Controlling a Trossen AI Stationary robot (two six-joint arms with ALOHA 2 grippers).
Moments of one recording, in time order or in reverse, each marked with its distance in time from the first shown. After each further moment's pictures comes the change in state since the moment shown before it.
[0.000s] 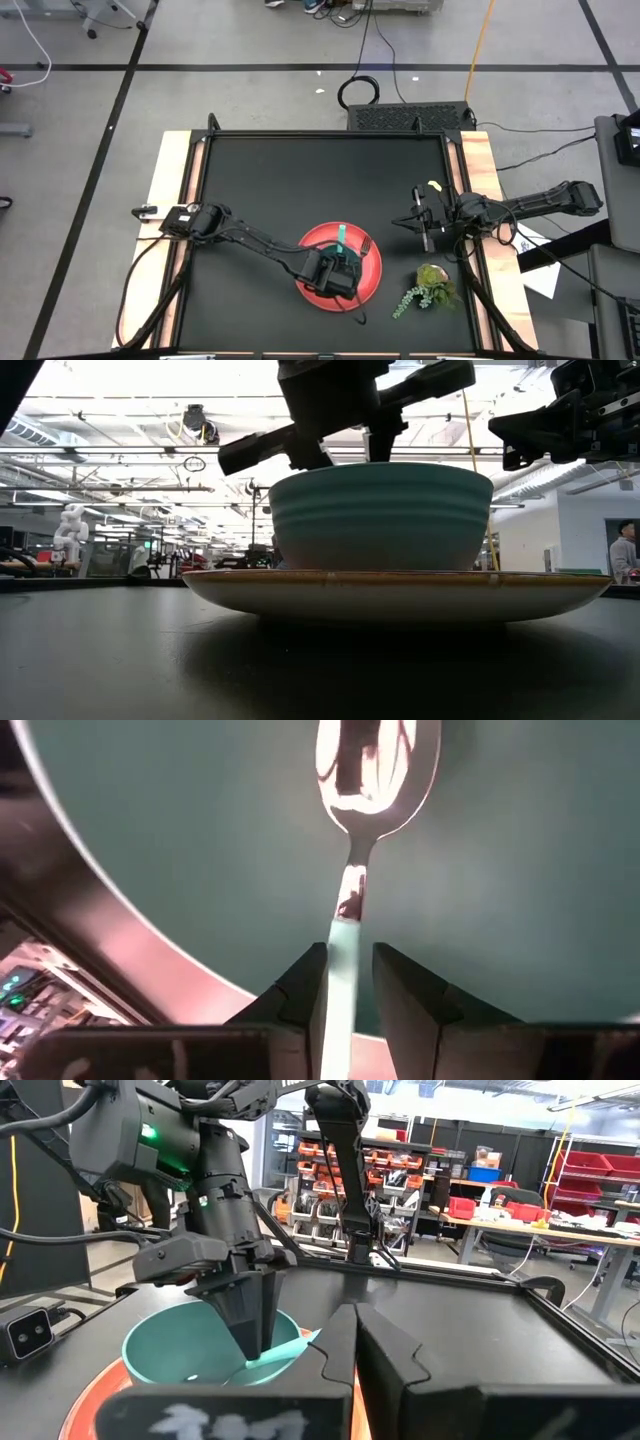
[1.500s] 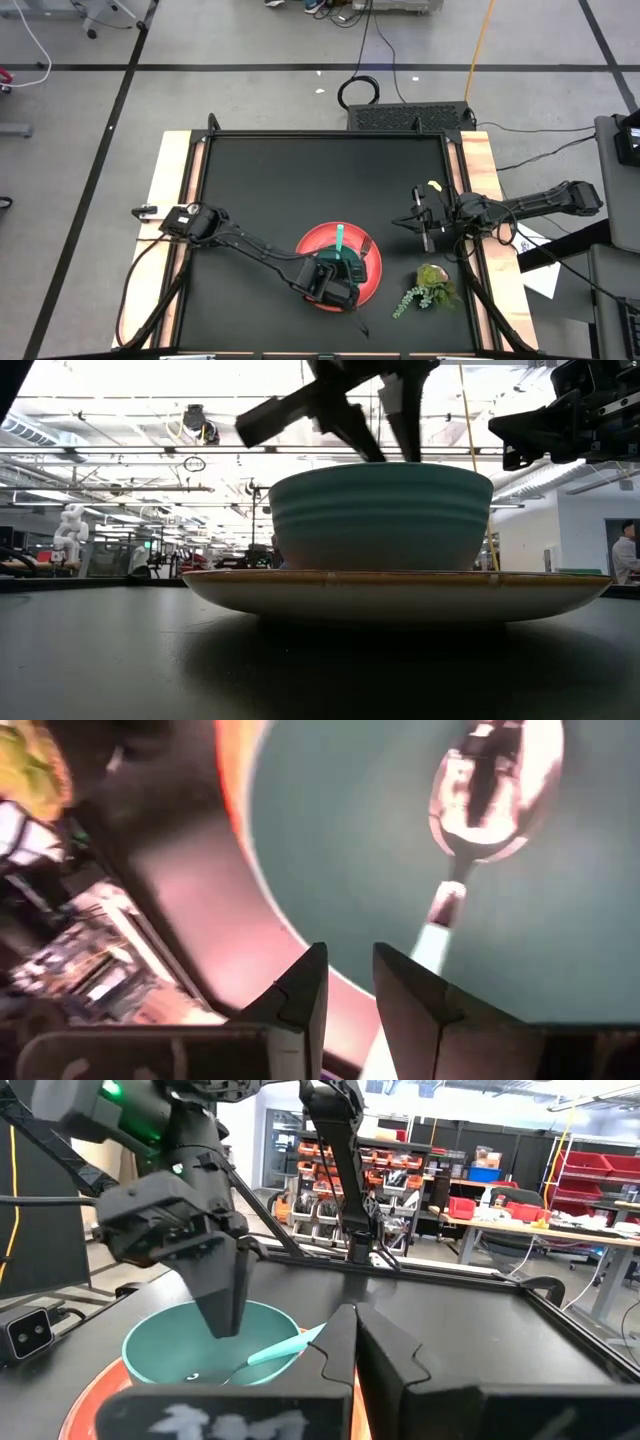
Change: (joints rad) left arm -0.044 -0.002 0.055 0.054 -0.080 -0.140; right arm 0.000 0.000 0.000 0.000 0.000 0.000
